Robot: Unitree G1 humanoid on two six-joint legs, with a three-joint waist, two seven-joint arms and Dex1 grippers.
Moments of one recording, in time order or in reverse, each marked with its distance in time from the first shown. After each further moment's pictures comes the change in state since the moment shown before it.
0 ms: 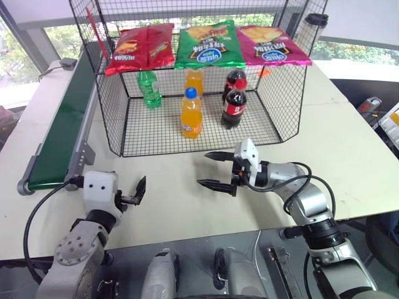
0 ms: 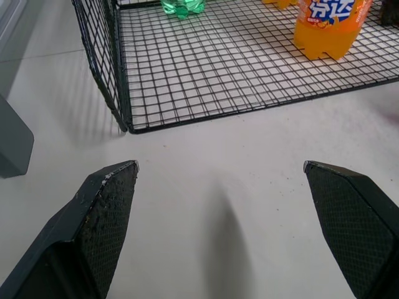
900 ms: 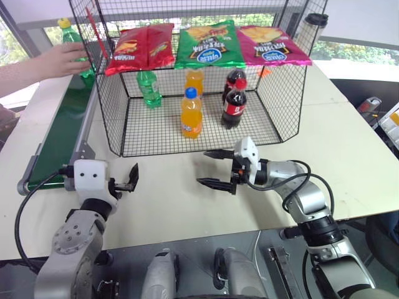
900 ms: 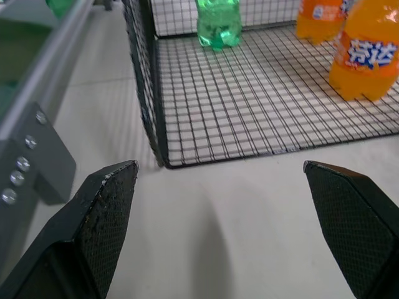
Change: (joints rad) left arm -0.107 -0.018 0.057 -0.006 0.000 0.061 0.076; right arm -0.021 0.006 0.000 0.033 -0.001 -0.039 0.025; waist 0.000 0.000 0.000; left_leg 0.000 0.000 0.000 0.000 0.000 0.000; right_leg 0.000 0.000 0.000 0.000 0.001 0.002
